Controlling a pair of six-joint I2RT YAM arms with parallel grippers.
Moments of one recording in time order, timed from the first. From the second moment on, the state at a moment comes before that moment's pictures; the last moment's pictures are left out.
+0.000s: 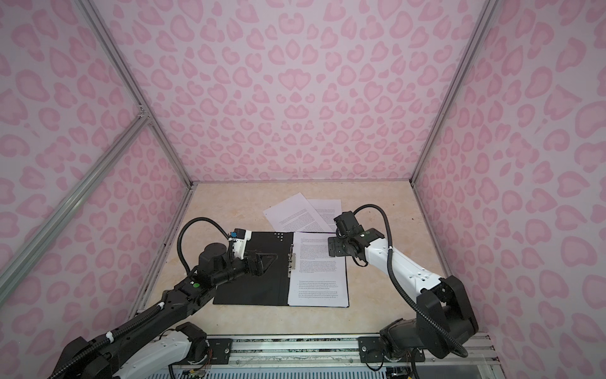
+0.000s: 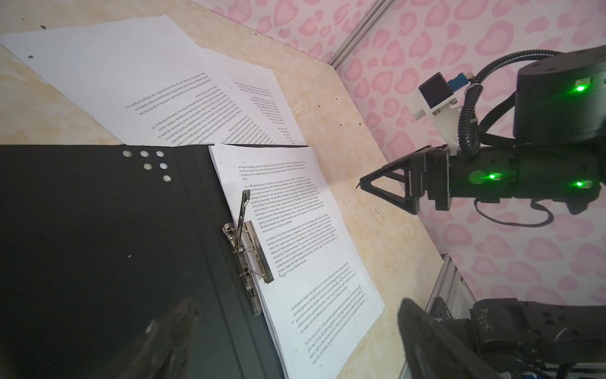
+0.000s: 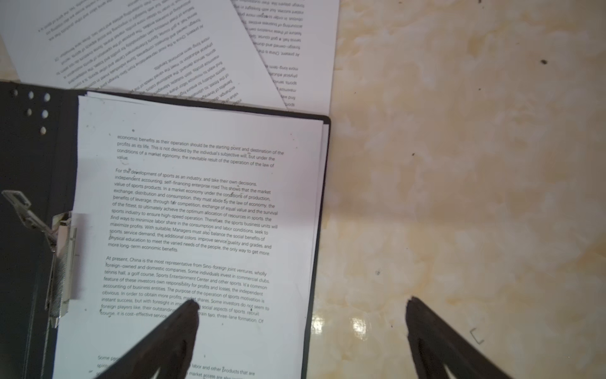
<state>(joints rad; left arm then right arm) -0.51 0.97 0.42 0.13 0.37 -0.55 0.45 1.38 0.97 -0.66 0.19 0.38</state>
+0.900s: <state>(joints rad) -0.45 1.62 1.10 -0.21 0.24 -0.50 0.21 1.61 1.07 -0.32 -0.14 0.50</state>
